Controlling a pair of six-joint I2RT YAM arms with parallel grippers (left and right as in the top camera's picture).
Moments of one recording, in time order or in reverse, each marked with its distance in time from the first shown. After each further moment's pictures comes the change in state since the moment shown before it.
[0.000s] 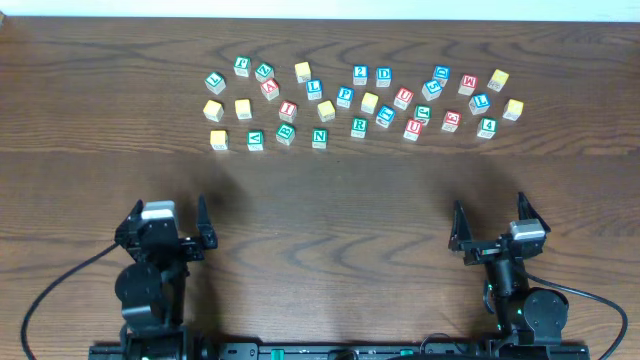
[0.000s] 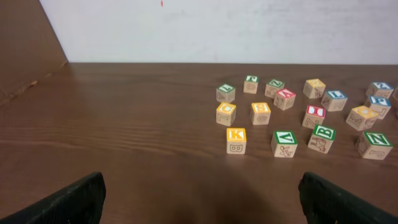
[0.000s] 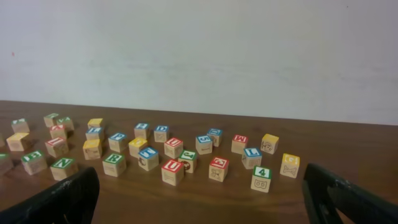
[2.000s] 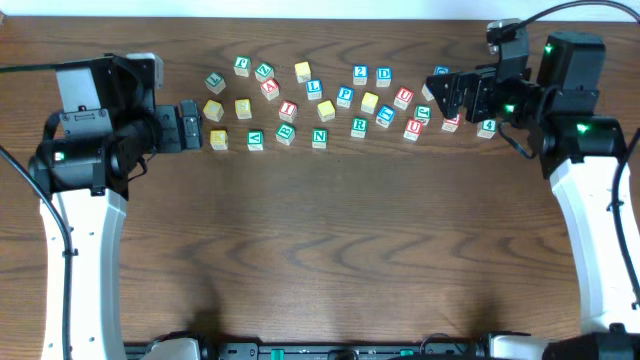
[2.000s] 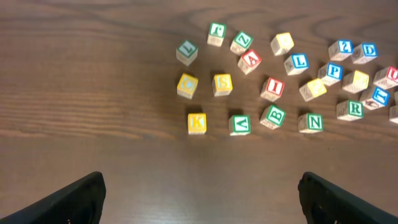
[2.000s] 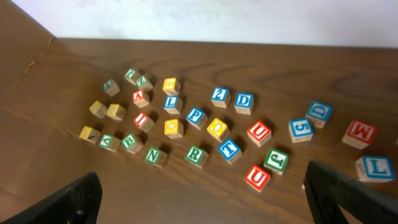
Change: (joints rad) left arm -0.002 1.083 1.214 -0.766 0.156 0.000; right arm -0.002 1.461 1.374 -0.630 -0.393 0.013
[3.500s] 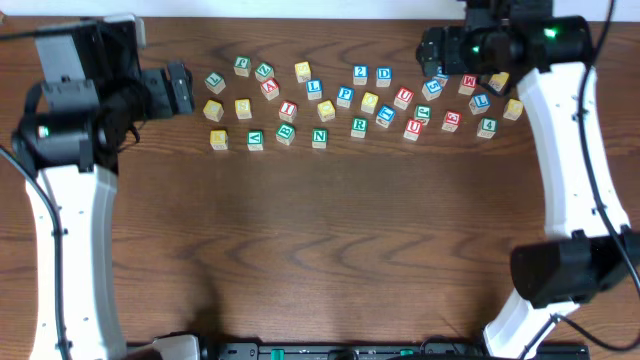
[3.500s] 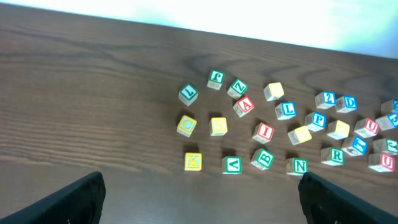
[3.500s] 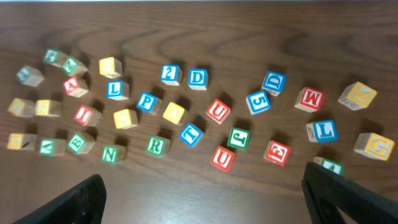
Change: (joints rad) left arm 0.000 0.116 0.229 -0.021 -0.010 -0.094; right arm 0.143 0.449 0.708 -0.551 0.375 0.052
